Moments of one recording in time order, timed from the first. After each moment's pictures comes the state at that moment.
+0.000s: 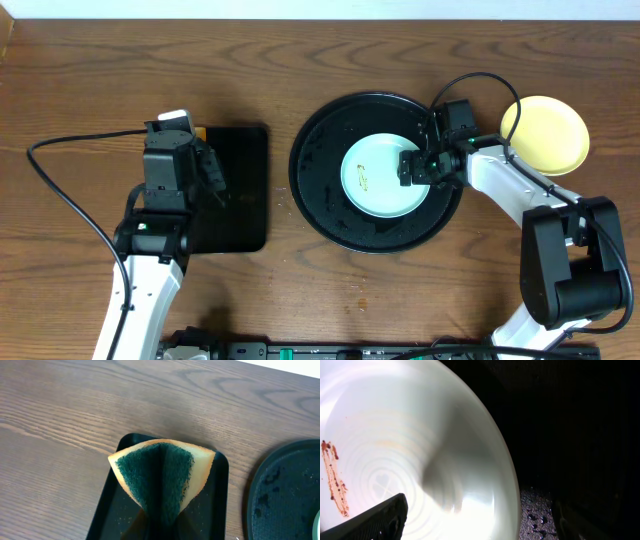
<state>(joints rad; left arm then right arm) -0.07 1.08 0.83 -0.45 -0.17 -0.25 0.21 1.84 1.07 -0.50 -0.14 0.22</state>
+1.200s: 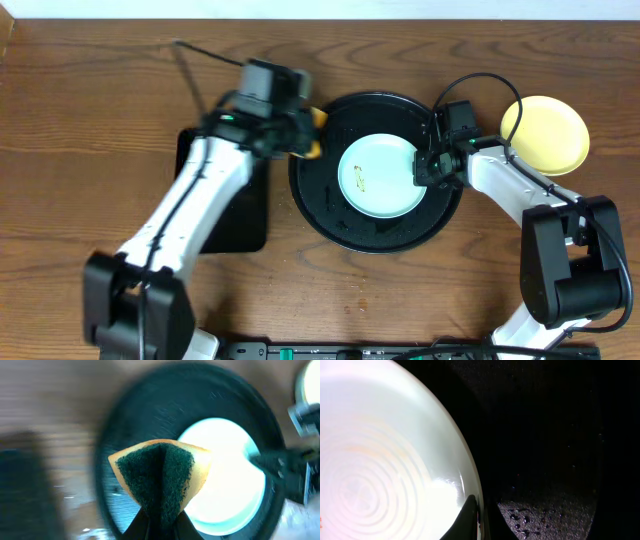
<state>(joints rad) -0.36 1.67 1.33 -0.66 0.27 -0.24 0.21 1.84 1.07 -0.48 -0.10 0.22</state>
